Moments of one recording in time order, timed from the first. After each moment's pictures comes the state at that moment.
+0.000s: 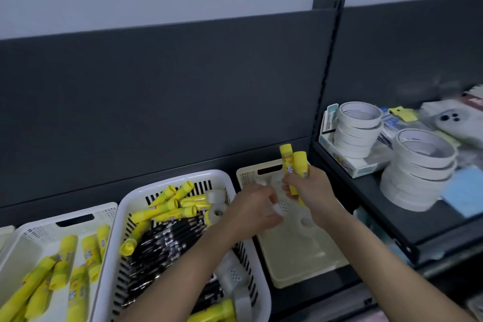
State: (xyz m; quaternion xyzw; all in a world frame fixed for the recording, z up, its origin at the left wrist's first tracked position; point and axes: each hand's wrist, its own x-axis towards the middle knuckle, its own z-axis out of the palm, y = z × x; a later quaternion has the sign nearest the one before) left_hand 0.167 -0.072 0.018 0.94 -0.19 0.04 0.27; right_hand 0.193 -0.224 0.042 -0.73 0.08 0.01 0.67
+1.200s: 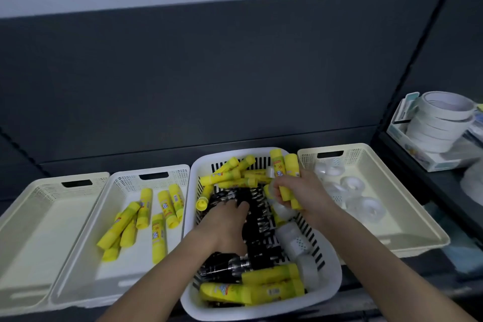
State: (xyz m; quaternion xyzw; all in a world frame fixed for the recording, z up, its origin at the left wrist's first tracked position) left_hand 0.074 0.080 -0.006 0.98 -0.06 -0.17 0.03; right_hand 0.137 -0.094 0.036 -0.69 -0.01 0.19 0.70
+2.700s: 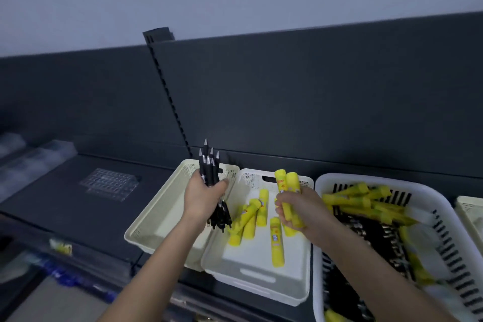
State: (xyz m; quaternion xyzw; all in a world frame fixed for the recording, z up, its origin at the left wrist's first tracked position) left_hand -0.034 0.301 0.059 0.74 0.38 0.30 0.47; right_hand 0.078 0.129 0.048 -0.63 -0.06 0.39 0.67
